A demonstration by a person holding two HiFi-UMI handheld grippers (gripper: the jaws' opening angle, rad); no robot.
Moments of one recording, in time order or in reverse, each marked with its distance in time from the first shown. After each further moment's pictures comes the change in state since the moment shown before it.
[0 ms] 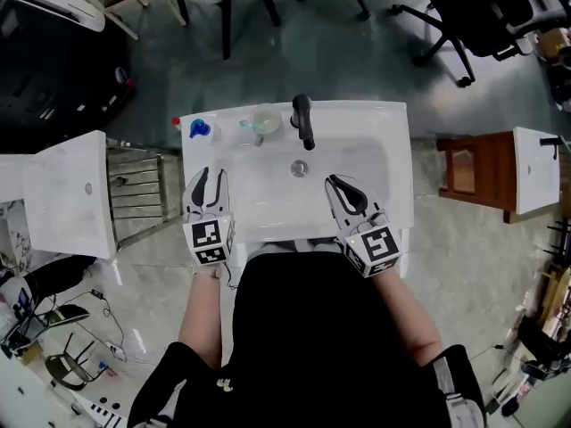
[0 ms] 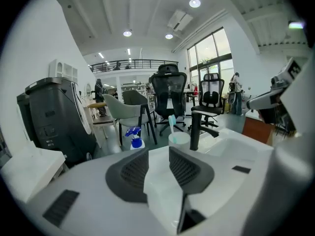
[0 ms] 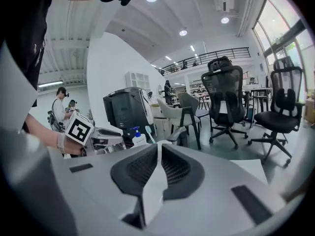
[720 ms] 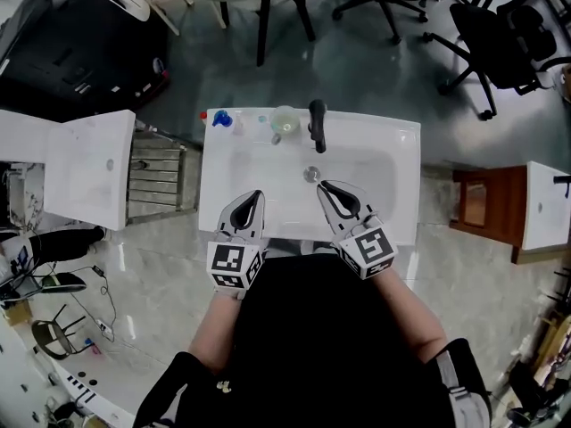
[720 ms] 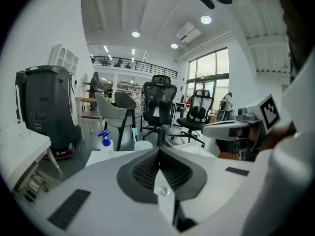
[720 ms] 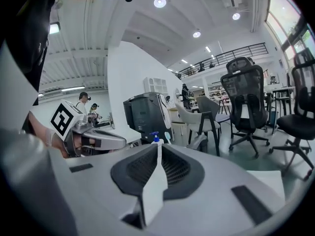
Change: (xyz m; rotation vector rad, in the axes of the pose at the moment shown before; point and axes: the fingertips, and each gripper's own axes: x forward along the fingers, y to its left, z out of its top) left arm -0.074 -0.107 0.036 -0.155 -0.059 -0.144; right arm -0.007 0.034 0.016 -0.053 -0.053 0.233
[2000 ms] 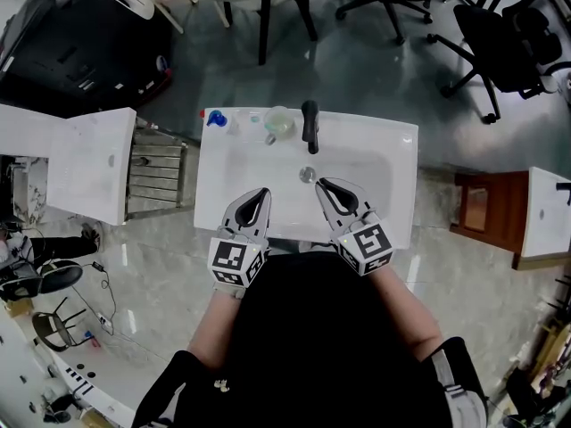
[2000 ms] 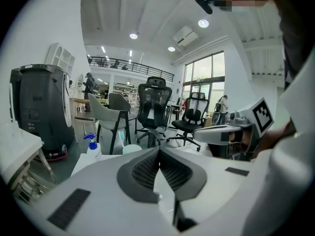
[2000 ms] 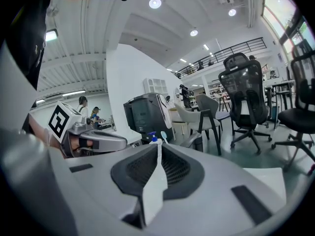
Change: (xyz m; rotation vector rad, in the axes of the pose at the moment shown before) left arm 0.017 -0.031 0.009 0.001 -0.035 -0.048; right arm -0.005 -0.020 -0.003 0.040 -0.004 0.028
